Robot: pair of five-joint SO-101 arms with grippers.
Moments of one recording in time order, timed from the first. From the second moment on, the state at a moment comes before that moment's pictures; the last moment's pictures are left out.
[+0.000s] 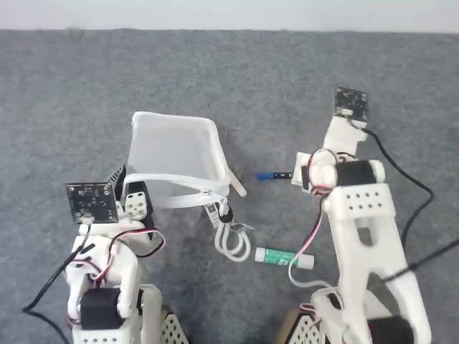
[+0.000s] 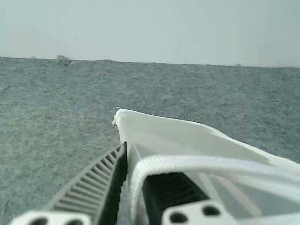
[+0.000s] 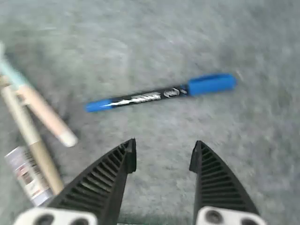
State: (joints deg) left arm -8.1 -103.3 77.7 60.7 6.5; right arm -8.2 -26.8 35.9 65.8 -19.5
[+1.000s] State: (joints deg) left arm -8.1 -103.3 77.7 60.7 6.5; right arm 1.5 18.8 6.9 65.7 -35.9
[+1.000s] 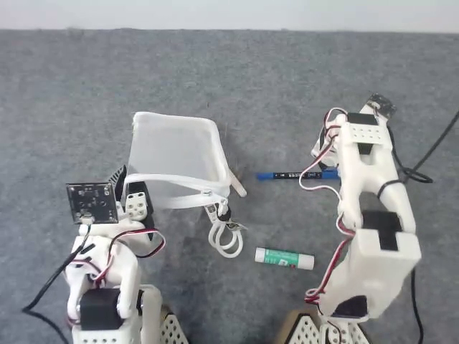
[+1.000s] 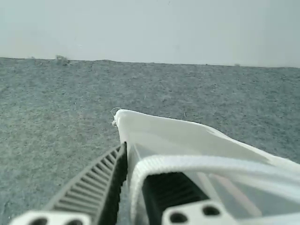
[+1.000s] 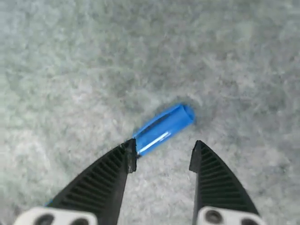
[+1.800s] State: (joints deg) left arm -8.1 -103.3 77.7 60.7 6.5; right arm 2.2 32.3 -8.2 73.3 -36.4
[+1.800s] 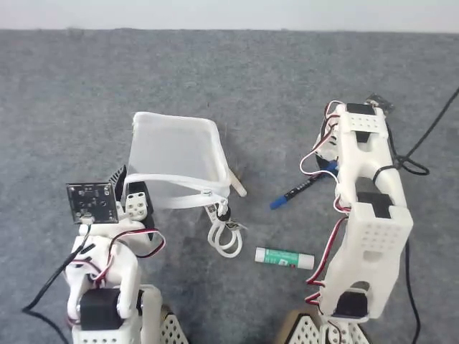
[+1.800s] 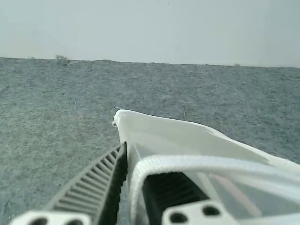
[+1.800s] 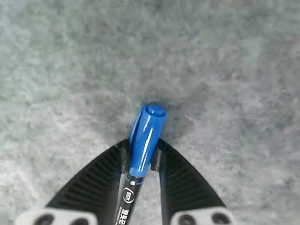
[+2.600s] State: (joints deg) left arm -8.1 -103.3 77.7 60.7 6.5; right arm -7.2 18.8 -8.3 92.0 -13.8
